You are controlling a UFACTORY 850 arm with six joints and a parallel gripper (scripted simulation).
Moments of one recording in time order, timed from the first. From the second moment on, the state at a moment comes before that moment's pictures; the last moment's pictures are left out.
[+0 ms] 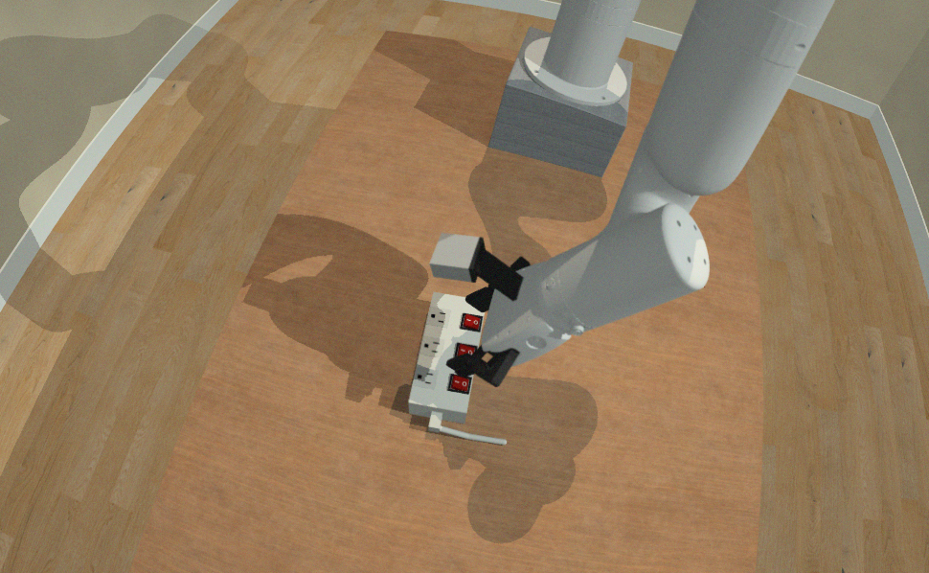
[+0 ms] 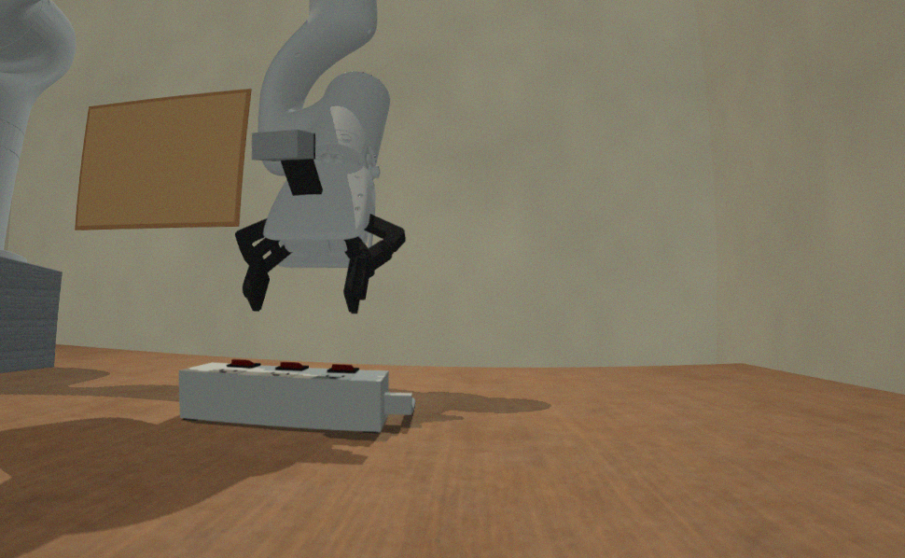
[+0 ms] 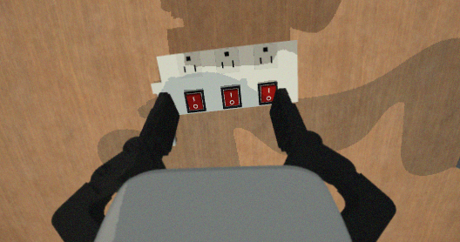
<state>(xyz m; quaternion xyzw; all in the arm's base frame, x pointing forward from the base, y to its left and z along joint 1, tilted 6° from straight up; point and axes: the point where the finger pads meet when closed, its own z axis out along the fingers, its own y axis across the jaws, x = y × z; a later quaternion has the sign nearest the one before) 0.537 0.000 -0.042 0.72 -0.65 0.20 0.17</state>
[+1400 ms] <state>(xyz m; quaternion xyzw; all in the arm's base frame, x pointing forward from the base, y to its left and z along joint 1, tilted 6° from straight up) 0.502 0.001 -0.009 0.39 -0.91 0.06 0.11</state>
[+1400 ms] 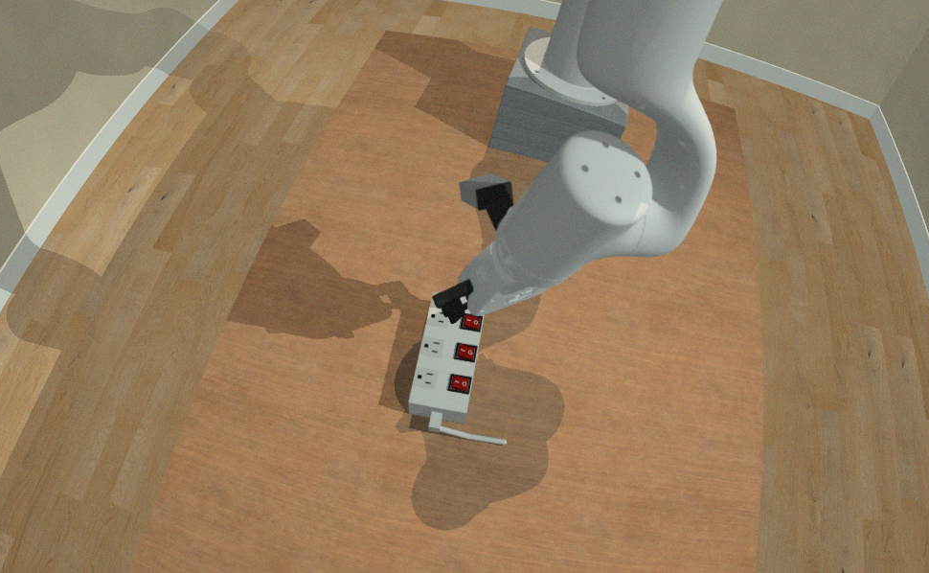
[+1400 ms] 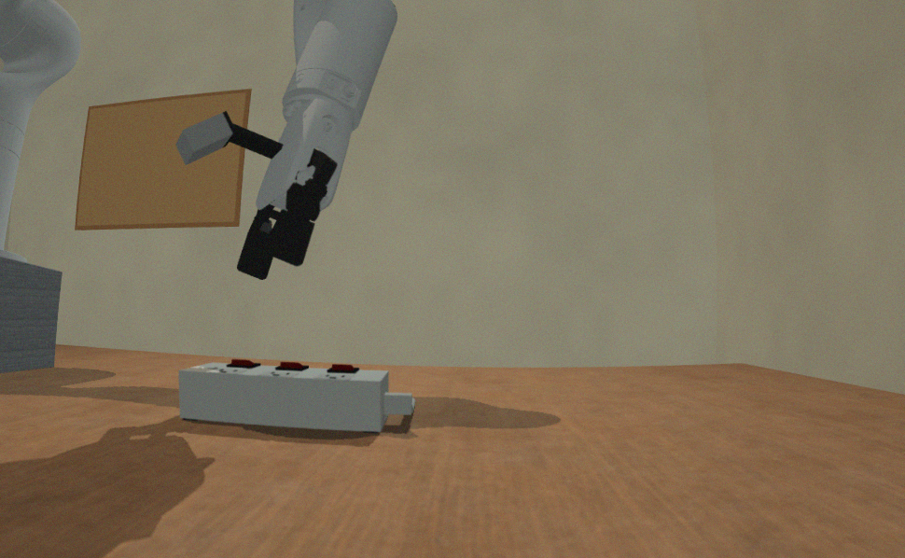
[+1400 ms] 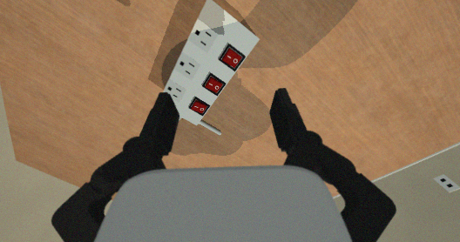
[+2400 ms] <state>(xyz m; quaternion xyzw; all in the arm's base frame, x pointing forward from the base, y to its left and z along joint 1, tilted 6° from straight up) 0.540 -0.002 0.033 0.06 -1.00 -0.05 0.00</state>
